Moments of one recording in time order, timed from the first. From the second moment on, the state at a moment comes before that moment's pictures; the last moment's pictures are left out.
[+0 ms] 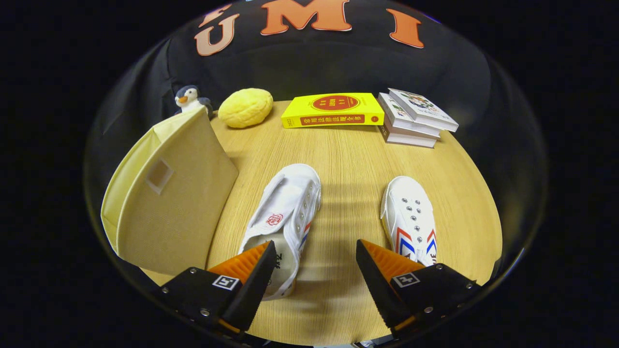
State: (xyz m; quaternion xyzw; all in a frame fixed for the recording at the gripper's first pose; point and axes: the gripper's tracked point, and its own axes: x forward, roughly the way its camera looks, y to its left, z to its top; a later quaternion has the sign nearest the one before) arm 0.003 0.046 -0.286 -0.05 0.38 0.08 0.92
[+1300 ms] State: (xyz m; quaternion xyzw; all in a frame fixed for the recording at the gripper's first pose) arm 0.020 0.098 -0.160 0.15 0.29 0.04 0.94
